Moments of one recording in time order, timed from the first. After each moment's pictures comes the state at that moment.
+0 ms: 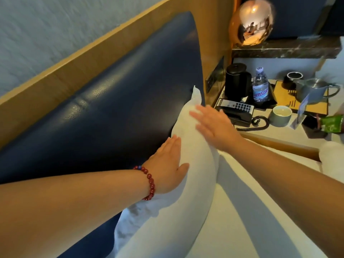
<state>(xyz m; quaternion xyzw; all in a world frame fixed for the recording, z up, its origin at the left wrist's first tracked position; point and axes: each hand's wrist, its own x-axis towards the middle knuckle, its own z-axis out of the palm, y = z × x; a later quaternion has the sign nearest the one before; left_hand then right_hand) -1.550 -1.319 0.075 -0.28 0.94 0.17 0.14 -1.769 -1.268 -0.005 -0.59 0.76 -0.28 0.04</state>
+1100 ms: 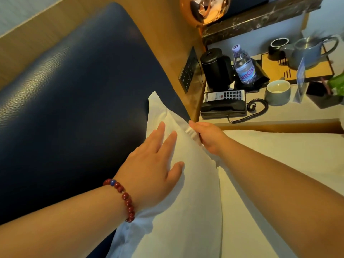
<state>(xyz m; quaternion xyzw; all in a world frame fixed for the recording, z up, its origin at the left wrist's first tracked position) -1.630 -1.349 0.059 -0.17 0.97 -0.08 0.12 -1.822 -1.333 -0.112 -0.08 0.57 -0.66 0.48</state>
